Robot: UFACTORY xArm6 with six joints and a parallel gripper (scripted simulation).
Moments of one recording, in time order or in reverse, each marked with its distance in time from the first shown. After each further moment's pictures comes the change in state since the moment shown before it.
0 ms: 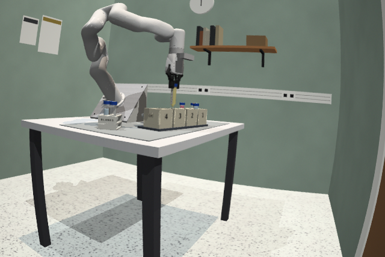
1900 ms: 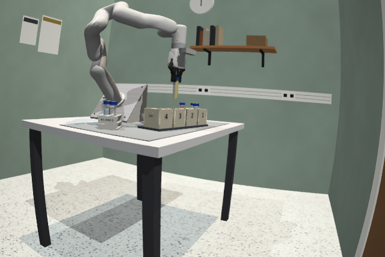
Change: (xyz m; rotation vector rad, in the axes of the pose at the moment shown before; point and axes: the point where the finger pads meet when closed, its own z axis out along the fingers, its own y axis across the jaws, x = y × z) arm -0.017 -0.039 -0.035 -0.001 0.000 0.002
